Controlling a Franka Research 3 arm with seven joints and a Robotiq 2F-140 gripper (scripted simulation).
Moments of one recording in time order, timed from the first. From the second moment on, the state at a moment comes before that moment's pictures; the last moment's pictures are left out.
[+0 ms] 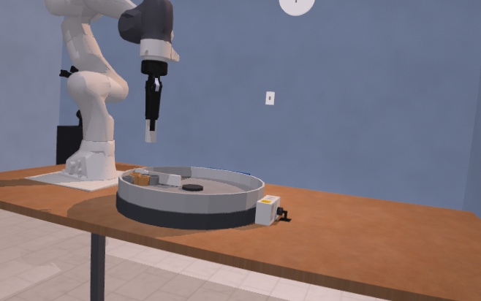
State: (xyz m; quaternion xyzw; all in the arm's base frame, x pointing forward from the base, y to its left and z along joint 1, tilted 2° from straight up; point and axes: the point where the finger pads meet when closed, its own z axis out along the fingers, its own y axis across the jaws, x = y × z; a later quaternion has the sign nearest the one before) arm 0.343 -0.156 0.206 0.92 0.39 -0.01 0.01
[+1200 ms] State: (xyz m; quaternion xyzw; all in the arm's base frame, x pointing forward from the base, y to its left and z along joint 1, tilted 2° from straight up) arm 0.341 -0.164 0.213 0.92 0.38 0.00 0.01
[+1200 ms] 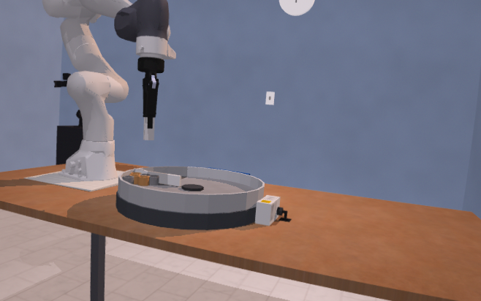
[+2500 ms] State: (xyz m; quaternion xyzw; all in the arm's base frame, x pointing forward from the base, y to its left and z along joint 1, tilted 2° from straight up) arm 0.314 -0.218 0.178 0.91 0.33 0.24 -0.08
